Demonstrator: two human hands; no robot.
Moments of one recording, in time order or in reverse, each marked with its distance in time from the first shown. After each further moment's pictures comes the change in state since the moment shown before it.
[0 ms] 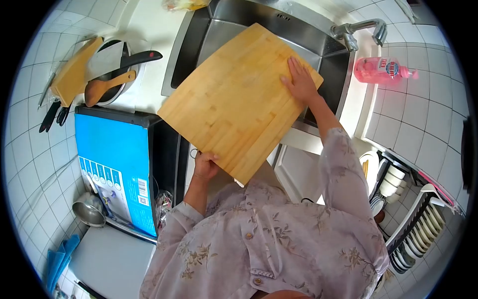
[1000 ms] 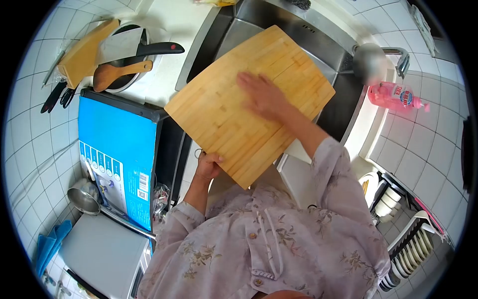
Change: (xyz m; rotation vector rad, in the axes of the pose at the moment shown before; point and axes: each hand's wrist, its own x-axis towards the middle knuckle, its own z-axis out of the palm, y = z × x) left_hand 0.002 0.010 -0.013 0.047 0.017 0.037; right_hand 0.042 -0.136 0.004 0.066 -0.160 -0.508
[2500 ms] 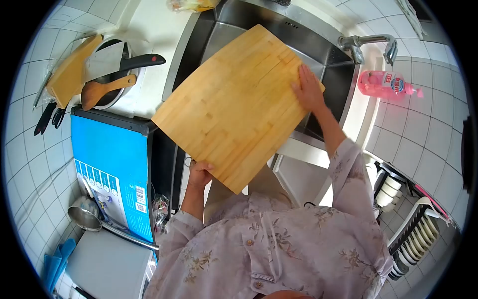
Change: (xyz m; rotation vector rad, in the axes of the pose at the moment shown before) left_hand 0.003 0.000 -0.009 -0.012 -0.012 0.029; right_hand -0.095 0.125 -0.001 -0.104 0.262 0.526
